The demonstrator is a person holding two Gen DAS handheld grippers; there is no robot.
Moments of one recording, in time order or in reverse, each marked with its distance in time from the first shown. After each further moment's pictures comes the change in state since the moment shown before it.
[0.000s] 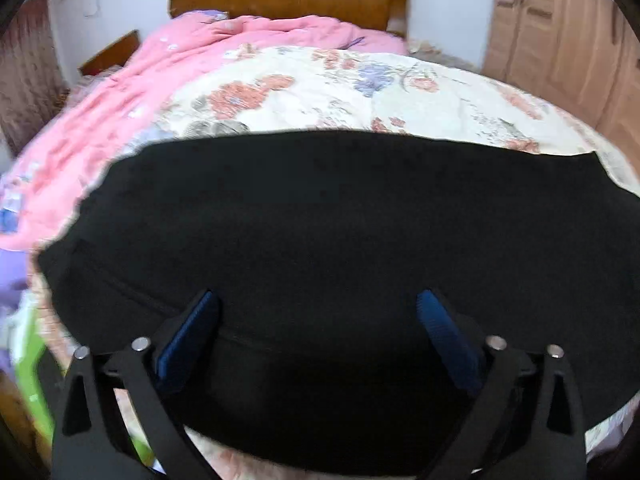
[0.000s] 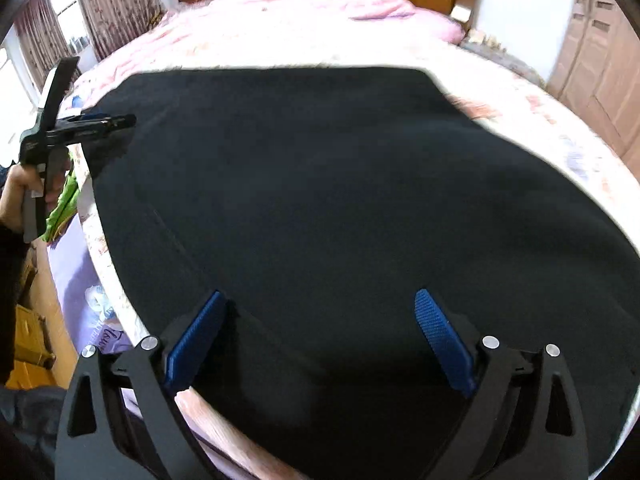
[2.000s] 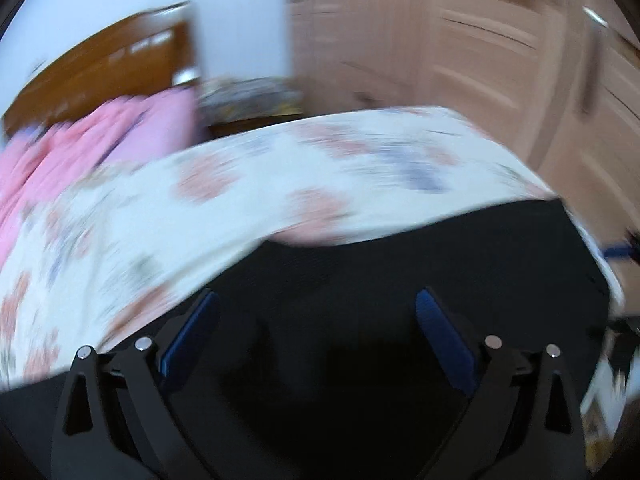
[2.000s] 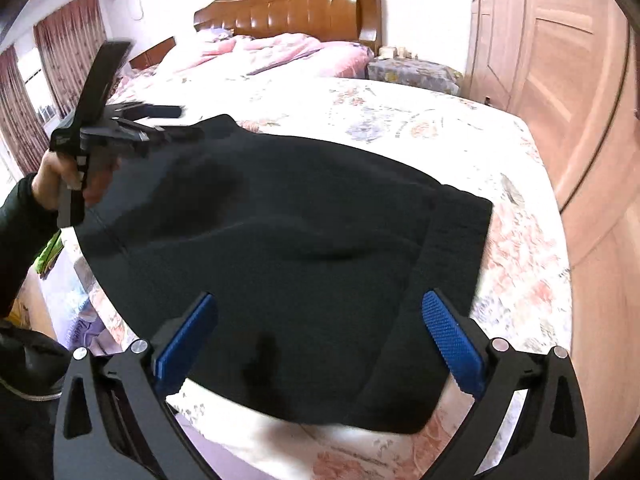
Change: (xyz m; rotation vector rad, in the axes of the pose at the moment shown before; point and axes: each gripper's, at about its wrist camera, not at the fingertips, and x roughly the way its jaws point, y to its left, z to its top) left arm -0.036 -0.349 0.081 0.488 -0.121 -0.475; right arm -0.054 -0.125 -0.057 0.167 -0.133 -0.070
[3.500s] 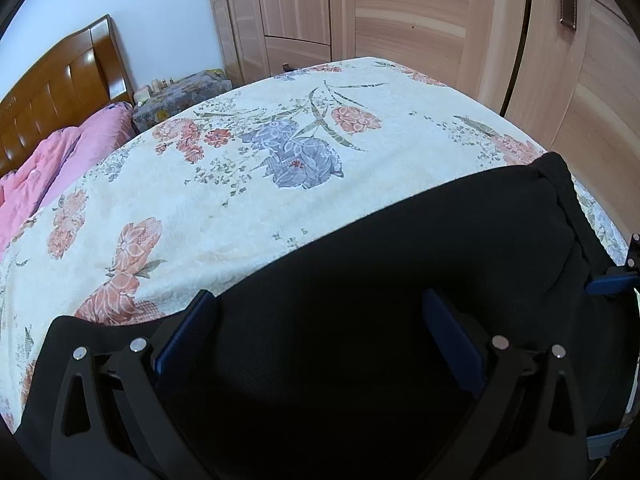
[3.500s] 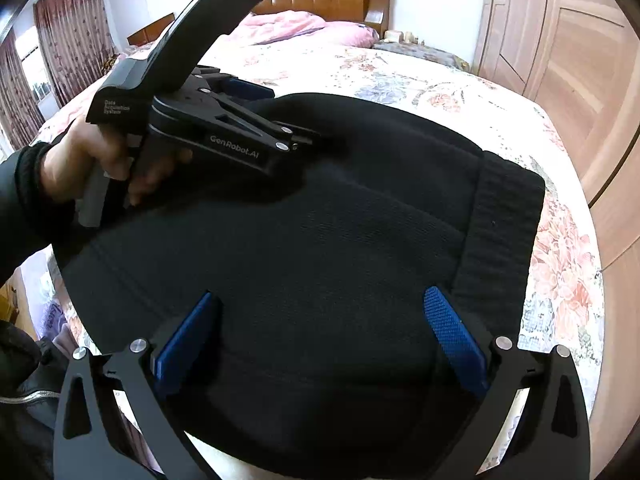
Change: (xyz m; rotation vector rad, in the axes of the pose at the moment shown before) left arm 0.109 -0.099 0.027 0.120 0.069 -0.050; right arm 0.004 0.007 -0.014 -0.029 0.051 -0.022
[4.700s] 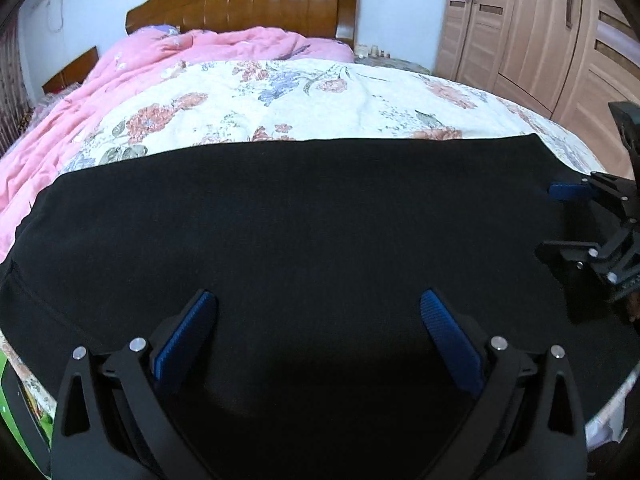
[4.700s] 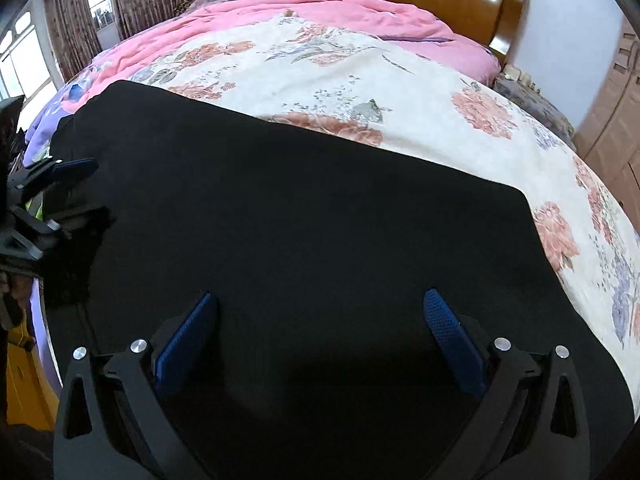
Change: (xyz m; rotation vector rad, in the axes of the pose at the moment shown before) left arm -0.200 0.253 -0.279 -0.560 -0.017 0.323; right arm 0.128 0.192 0.150 -0.278 0.064 0.125
